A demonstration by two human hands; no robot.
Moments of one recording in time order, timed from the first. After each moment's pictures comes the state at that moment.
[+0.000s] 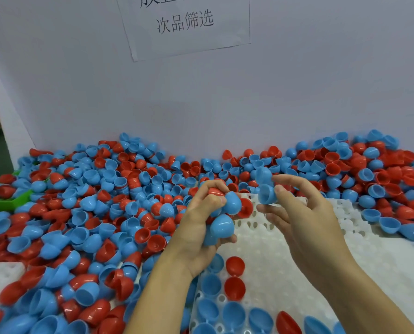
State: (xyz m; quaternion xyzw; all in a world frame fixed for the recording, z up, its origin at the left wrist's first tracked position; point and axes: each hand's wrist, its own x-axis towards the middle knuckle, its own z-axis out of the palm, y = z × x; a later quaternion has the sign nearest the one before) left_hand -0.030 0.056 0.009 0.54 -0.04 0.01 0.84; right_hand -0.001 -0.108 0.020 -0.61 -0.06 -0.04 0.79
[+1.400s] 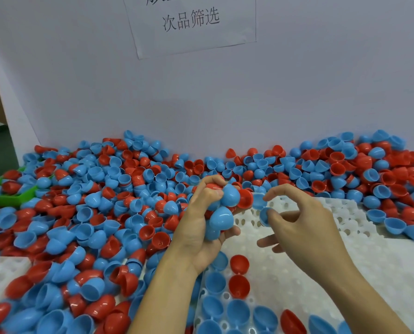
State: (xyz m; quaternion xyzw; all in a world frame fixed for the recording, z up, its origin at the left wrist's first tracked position) left_hand -0.032 0.054 0.013 0.48 0.00 0.03 0.88; right_hand -0.013 -0.107 0.020 -0.81 -0.12 -0.05 0.57
